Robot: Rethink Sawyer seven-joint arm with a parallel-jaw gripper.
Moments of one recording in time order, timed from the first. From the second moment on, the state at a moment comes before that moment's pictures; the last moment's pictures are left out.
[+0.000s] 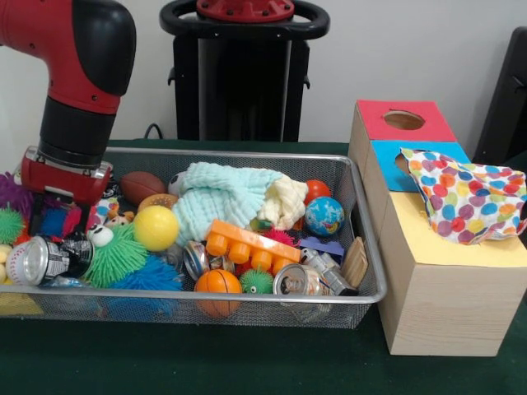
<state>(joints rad) -0.56 -0.41 -0.11 1.58 -0.30 -0.02 1.45</state>
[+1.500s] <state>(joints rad) -0.51 -0.41 -0.14 1.63 -0.28 -0.06 1.45</state>
